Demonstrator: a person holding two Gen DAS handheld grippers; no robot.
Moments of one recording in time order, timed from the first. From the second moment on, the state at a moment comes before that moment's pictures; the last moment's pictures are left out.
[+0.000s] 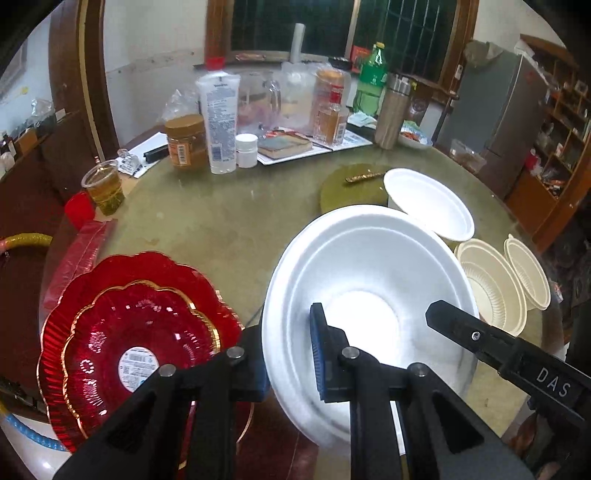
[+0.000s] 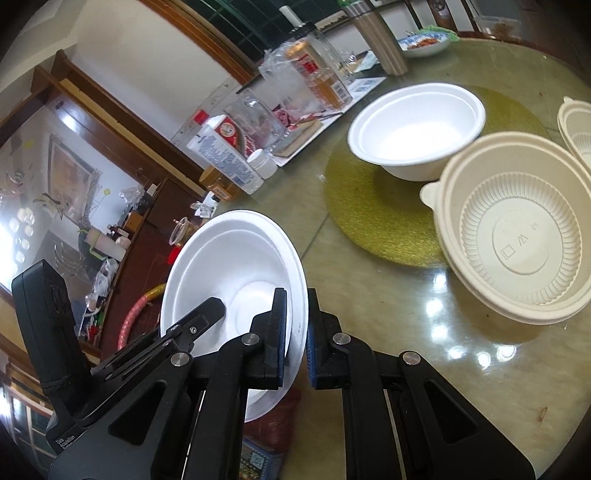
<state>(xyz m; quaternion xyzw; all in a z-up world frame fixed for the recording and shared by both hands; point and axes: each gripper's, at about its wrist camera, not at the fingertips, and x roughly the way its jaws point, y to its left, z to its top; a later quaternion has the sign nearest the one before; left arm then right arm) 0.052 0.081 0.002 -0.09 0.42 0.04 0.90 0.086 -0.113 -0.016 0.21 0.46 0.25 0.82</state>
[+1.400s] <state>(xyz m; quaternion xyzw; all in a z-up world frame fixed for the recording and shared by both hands) -0.025 0.182 0.006 -0.16 0.36 0.13 0.91 0.062 0.010 0.007 0.11 0.45 0.36 0.81</state>
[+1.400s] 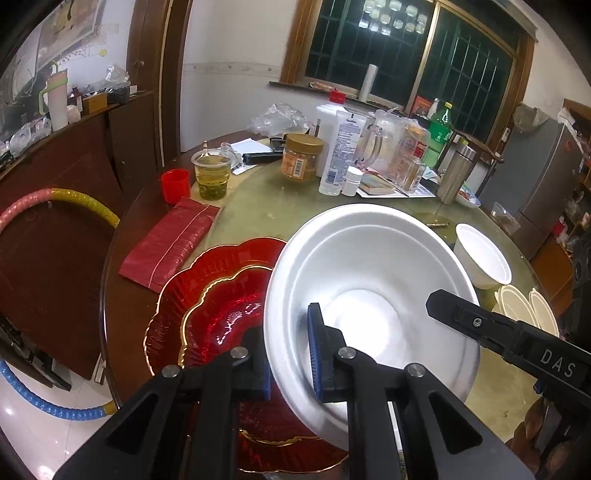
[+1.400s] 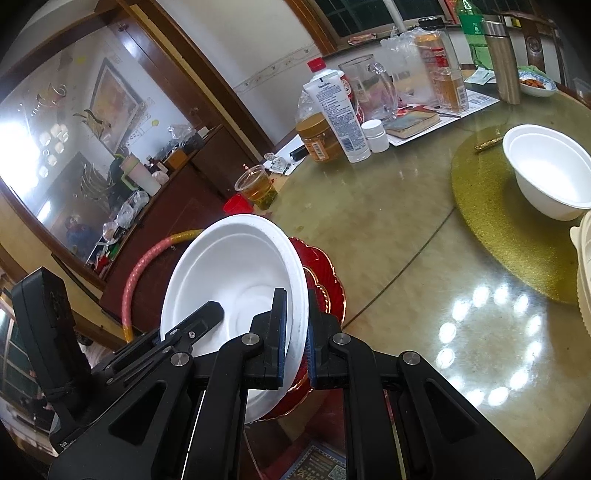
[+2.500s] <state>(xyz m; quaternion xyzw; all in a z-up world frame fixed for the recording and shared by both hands) -0.035 0.206 -0.013 -0.16 0.39 0.16 0.89 0.066 0.045 -0.019 0.08 0.49 0.37 0.78</state>
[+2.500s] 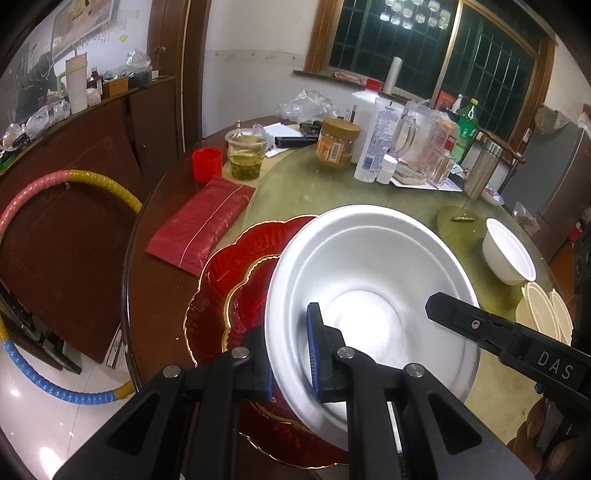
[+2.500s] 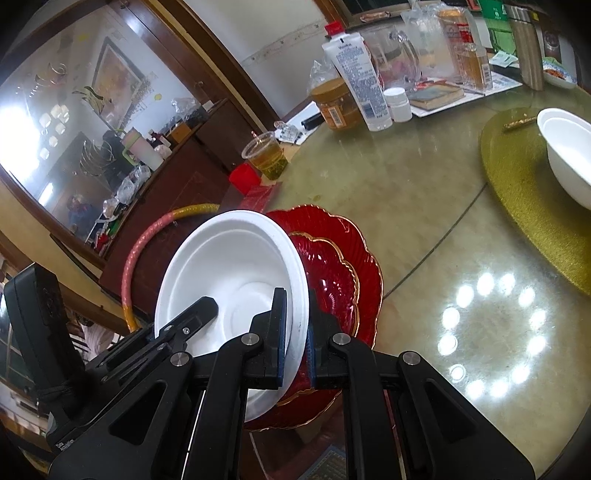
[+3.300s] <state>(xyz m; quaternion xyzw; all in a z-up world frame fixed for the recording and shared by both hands) -0.034 0.213 -0.025 -0.17 0.41 0.17 0.88 0.067 0.058 -0.030 0.05 0.52 0.36 0.78</state>
